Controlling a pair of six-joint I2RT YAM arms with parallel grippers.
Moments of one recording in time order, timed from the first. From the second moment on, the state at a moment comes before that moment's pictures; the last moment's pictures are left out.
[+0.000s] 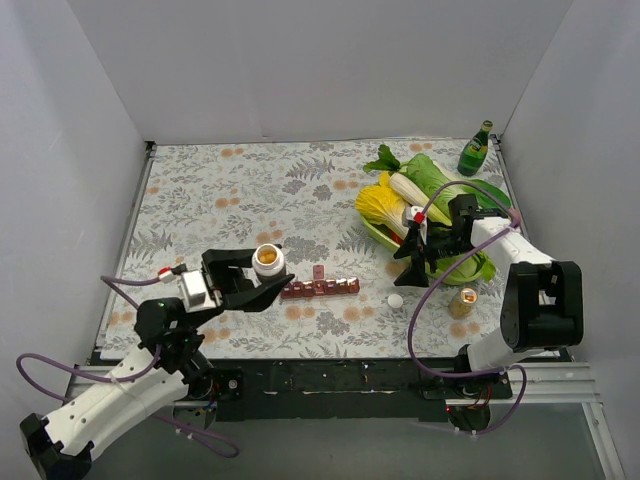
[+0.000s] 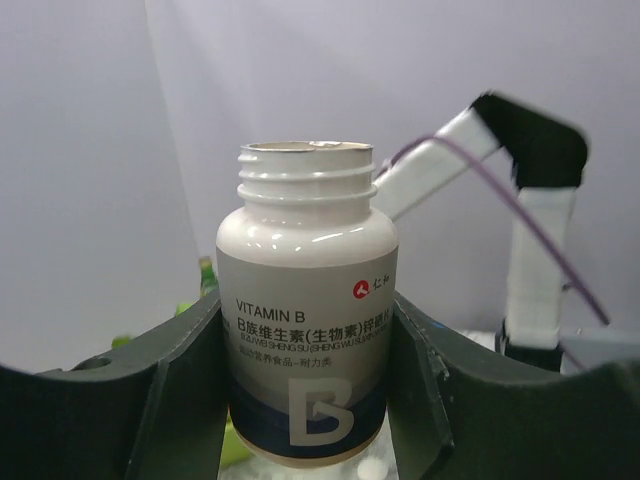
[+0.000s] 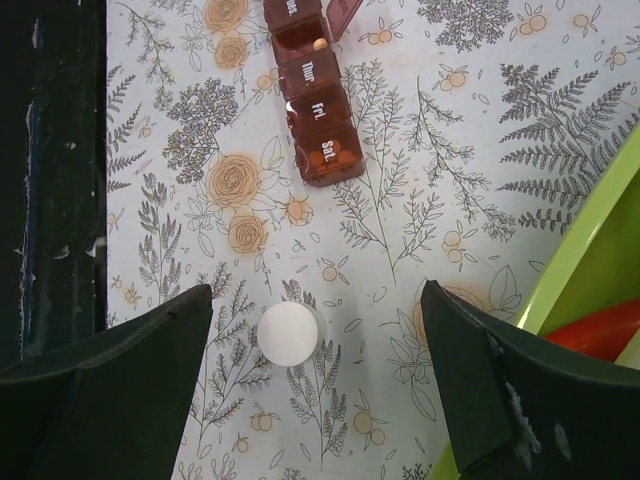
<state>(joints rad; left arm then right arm) -0.79 0.46 0.41 0.65 0.36 -0.09 0.08 1.51 0.96 -0.90 -1.11 -1.18</state>
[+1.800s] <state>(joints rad) -0.66 1.29 0.63 -0.25 0.45 0.31 0.08 1.54 0.96 -0.93 -1.11 -1.23</state>
